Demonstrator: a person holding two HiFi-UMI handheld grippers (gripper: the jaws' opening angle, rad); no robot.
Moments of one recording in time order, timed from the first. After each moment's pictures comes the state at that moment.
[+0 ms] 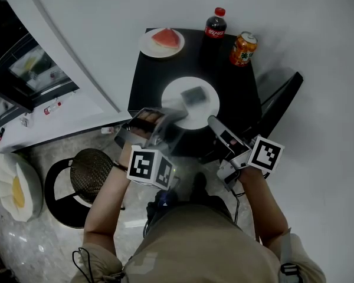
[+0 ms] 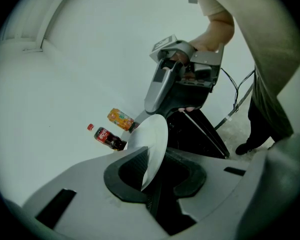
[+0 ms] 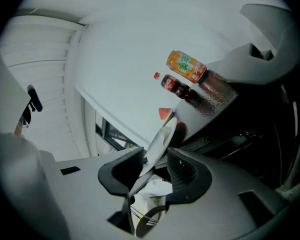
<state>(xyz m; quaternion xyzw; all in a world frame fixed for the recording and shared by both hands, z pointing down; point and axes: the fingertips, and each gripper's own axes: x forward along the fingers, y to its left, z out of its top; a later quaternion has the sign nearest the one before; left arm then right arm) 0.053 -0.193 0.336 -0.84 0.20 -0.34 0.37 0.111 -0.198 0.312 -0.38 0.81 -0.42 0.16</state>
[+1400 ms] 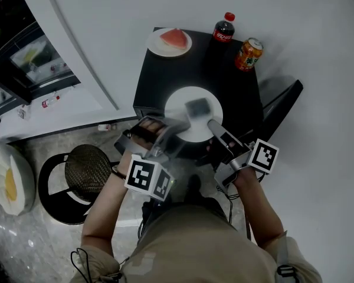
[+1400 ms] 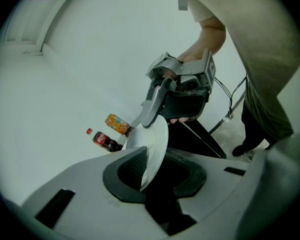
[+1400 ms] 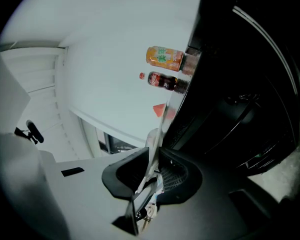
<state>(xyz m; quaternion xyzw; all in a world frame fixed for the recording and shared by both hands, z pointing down) 0.046 -0.162 0.337 -0.85 0.18 -0.32 0.38 0.105 -0.193 0.334 -0.35 0.74 -0.53 0.23</state>
